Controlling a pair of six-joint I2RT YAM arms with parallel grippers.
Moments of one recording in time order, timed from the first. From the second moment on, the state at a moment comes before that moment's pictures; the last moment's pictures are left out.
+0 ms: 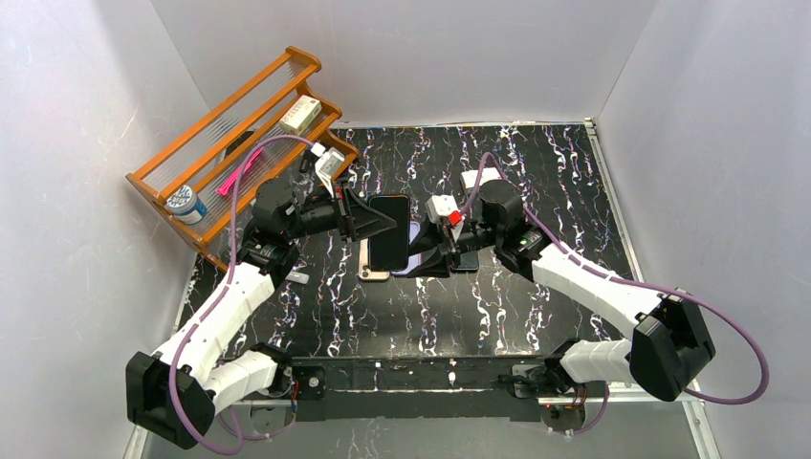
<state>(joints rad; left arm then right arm) -0.39 1.04 0.83 0.23 0.90 -0.64 0.71 1.26 0.87 0.15 -1.13 -0.24</state>
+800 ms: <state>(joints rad) -0.41 1.04 0.83 0.32 0.90 -0.70 0.71 1.30 0.87 0.22 -1.15 -0.11</state>
